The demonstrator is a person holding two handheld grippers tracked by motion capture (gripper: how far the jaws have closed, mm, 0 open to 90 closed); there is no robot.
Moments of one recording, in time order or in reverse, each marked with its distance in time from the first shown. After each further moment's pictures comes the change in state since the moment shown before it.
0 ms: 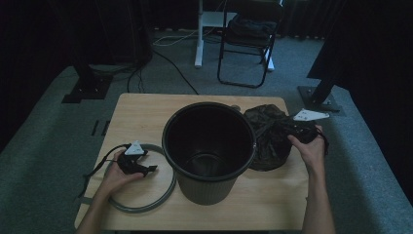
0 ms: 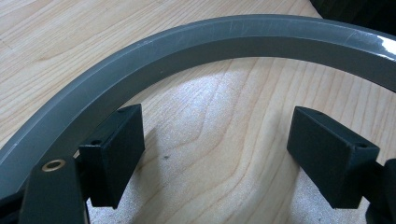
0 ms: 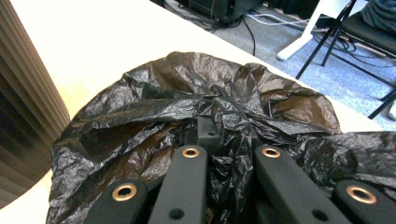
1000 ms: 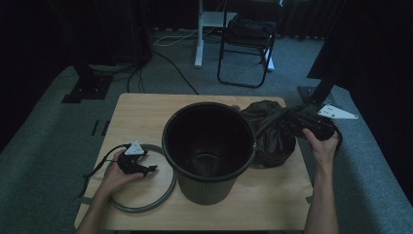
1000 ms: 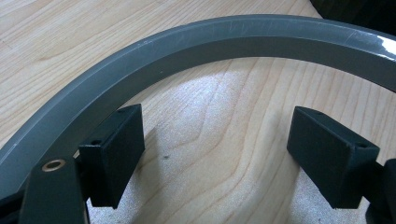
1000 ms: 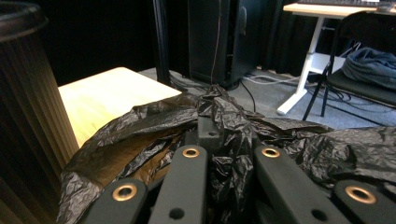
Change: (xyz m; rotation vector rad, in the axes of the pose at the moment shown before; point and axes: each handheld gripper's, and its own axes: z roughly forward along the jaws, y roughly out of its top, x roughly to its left) left arm 0.000 0.000 0.000 0.000 0.000 -0.001; right arm -0.012 0.011 -0.047 -0.288 0.018 0.102
